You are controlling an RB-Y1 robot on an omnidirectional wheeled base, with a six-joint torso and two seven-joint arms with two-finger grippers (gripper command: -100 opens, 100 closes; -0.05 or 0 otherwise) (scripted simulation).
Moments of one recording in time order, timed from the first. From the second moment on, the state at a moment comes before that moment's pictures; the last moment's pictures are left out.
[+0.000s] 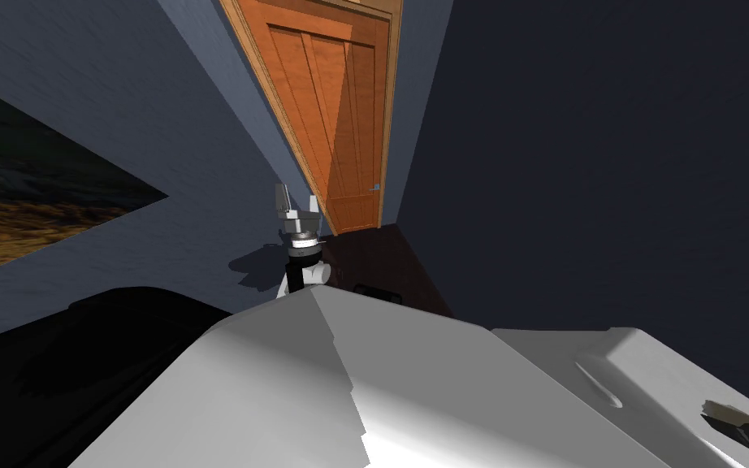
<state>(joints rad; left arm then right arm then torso) 0.49 -0.03 0.04 -2.31 0.03 -0.60 0.09 1.17 -1.98 0.36 -1.18 -0.94 -0.10 0.82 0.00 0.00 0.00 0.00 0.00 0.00</state>
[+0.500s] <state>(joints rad) 0.49 -0.03 0.04 -2.31 0.03 -0.60 0.09 1.12 -1.95 0.40 -1.19 -0.94 -0.07 0.84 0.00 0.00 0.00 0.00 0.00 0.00</state>
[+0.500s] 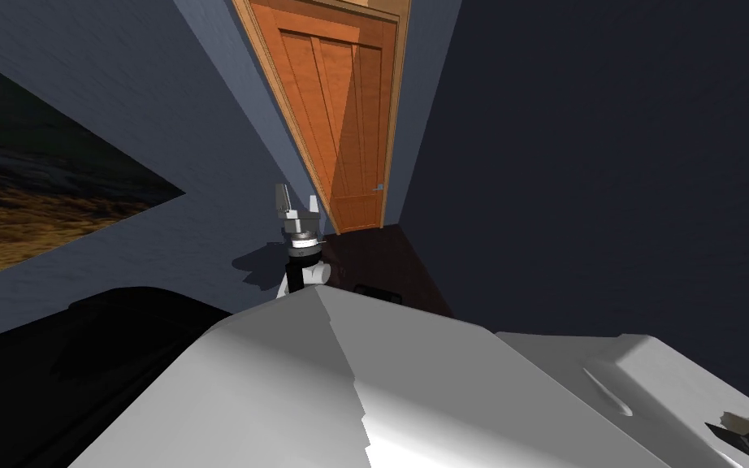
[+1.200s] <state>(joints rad) 0.49 -0.03 0.04 -2.31 0.03 -0.60 0.09 1.10 -1.95 0.41 -1.19 -0.97 -0.06 0.84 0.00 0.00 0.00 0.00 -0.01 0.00</state>
